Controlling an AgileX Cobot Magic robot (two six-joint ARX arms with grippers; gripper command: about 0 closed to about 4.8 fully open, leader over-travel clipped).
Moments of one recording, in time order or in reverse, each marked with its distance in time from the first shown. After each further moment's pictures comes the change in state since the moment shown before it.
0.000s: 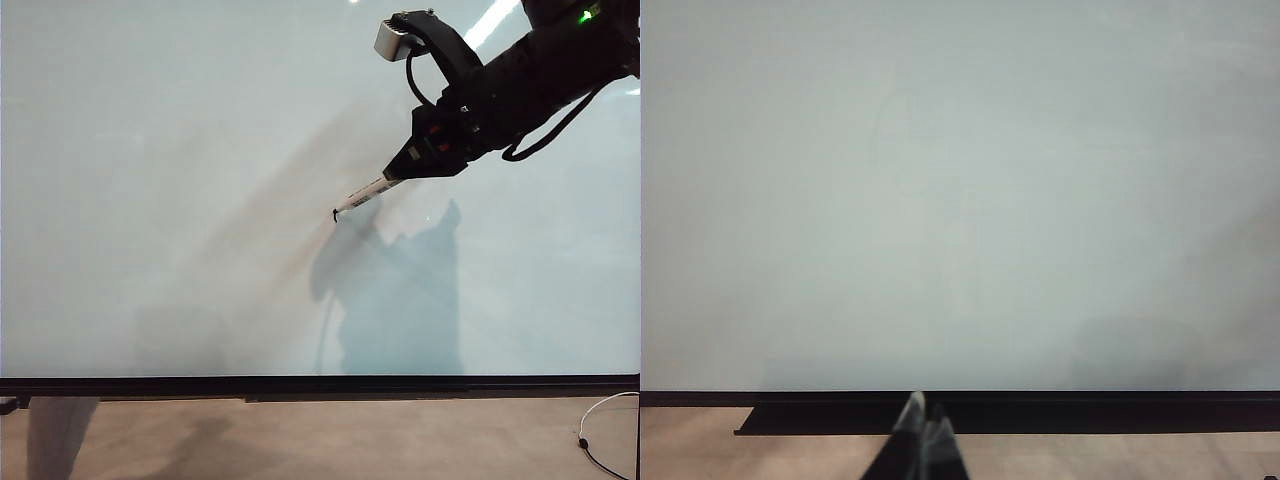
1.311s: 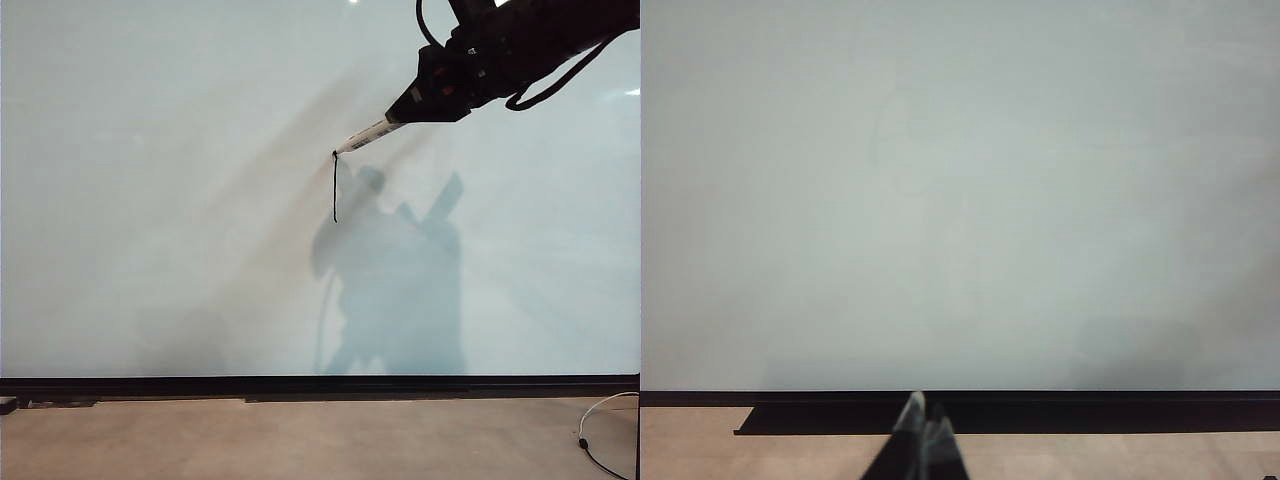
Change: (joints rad) left arm 0.000 0.000 0.000 0.000 0.000 0.000; right arm 0.001 -0.096 0.000 0.043 0.002 0.012
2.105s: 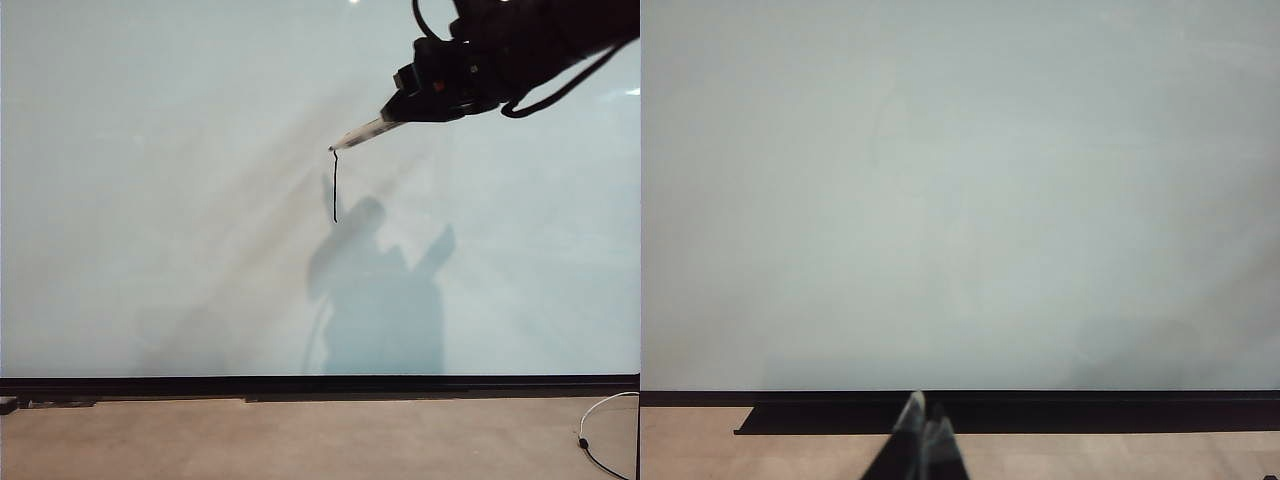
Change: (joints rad) left arm 0.000 0.000 0.000 0.000 0.000 0.000; right arm 0.082 -0.052 -0.138 0.169 0.107 0.212
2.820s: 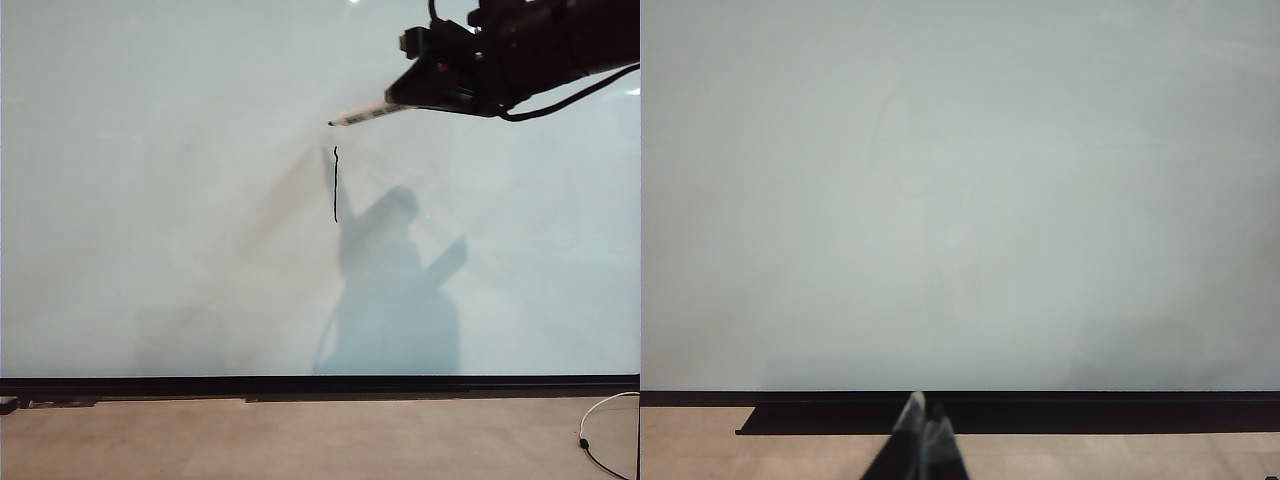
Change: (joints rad) left arm 0.000 0.000 0.000 0.000 0.000 0.000; right arm -0.053 0.040 -0.048 0.201 -0.096 0.241
